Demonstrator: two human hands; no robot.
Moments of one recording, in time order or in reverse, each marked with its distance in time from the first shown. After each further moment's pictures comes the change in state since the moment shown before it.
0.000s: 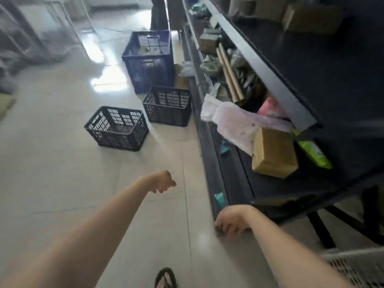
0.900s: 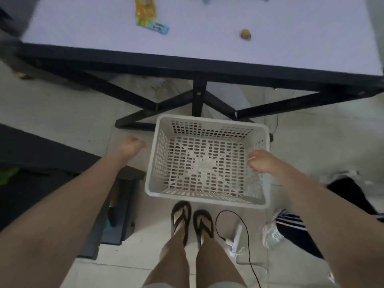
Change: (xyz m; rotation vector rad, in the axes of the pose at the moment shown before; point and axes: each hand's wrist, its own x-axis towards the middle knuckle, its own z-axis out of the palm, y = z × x) left_hand 0.017 0.529 0.445 0.359 -0.301 0.474; right_hand -0.099 0.631 0.083 1.352 0.690 0.483
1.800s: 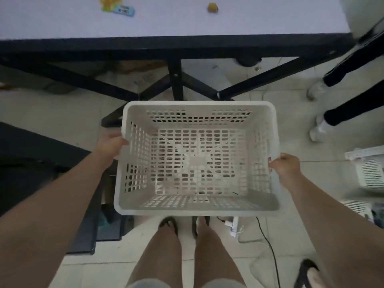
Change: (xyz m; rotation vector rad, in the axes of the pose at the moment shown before) left_hand -0.043 -0.034 0.016 -0.136 0.010 0.157; right_hand -0.012 0.163 0.045 0.743 0.552 0.217
